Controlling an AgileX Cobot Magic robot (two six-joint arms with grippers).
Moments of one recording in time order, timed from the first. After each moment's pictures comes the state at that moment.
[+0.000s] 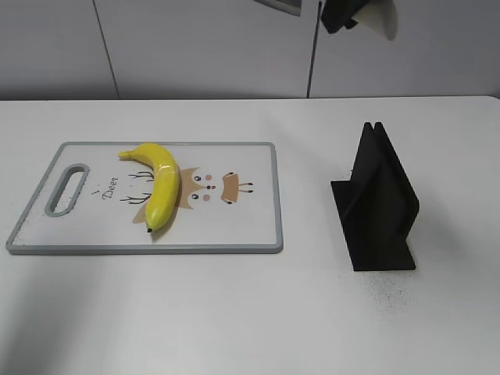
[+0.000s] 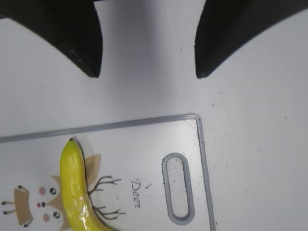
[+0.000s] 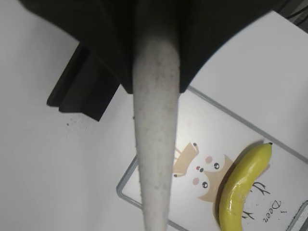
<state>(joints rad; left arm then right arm) -0.08 1.30 -1.25 -0.14 1.21 0.19 0.42 1.79 -1.86 0.17 1.23 -0.10</state>
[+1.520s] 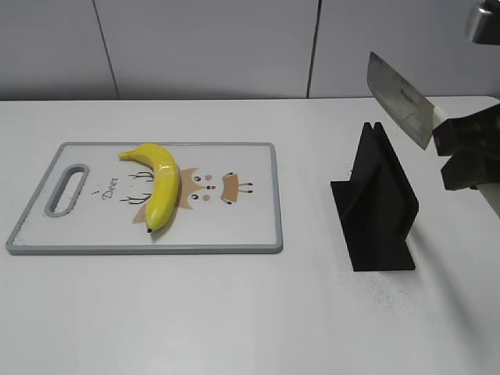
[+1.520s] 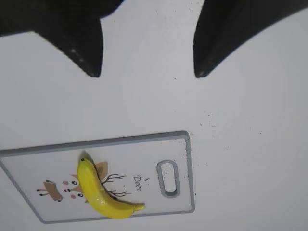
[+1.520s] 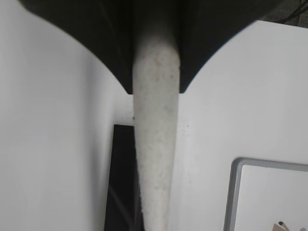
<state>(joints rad) -0.08 -0.01 -0.50 -0.11 1.17 0.18 0.42 1.21 -0.92 -0.02 0.86 0.35</state>
